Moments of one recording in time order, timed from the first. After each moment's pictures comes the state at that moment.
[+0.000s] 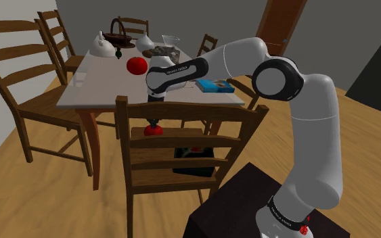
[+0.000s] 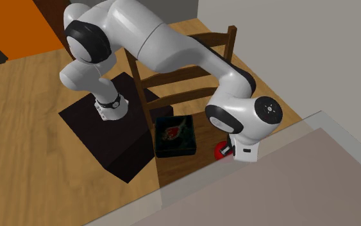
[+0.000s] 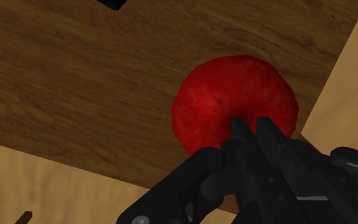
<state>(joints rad) 0.15 0.53 0.07 -1.59 0.08 2.06 0.37</state>
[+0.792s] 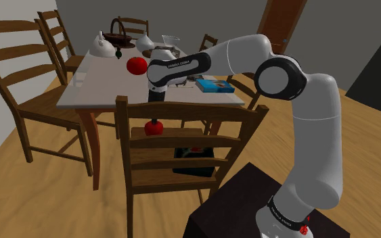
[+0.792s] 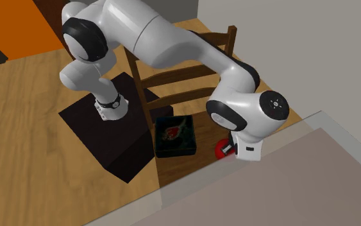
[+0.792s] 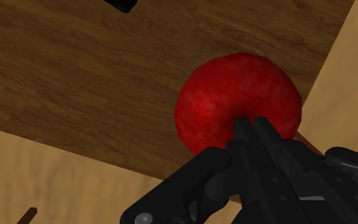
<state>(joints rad) 0.15 0.50 0.07 -1.55 0.08 2.00 0.36</state>
